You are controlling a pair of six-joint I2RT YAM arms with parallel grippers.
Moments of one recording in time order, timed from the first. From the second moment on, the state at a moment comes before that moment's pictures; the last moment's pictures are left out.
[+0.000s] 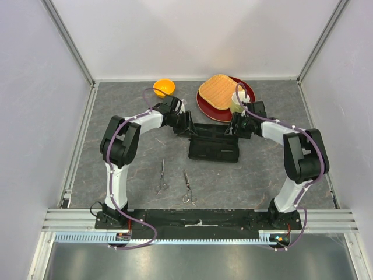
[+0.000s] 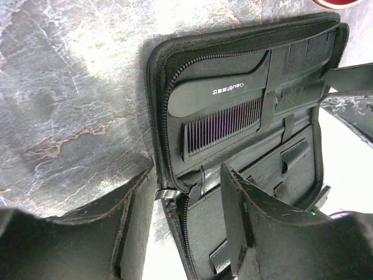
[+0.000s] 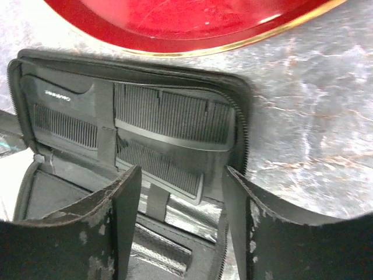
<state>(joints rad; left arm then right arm) -0.43 2.12 1.44 -0.30 0.50 -0.54 0.18 1.79 1.03 -0.15 -0.29 0.39</state>
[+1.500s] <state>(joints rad) -0.43 1.19 0.94 -0.54 0.07 -0.57 0.93 1.50 1.07 -0.46 0.10 0.45</state>
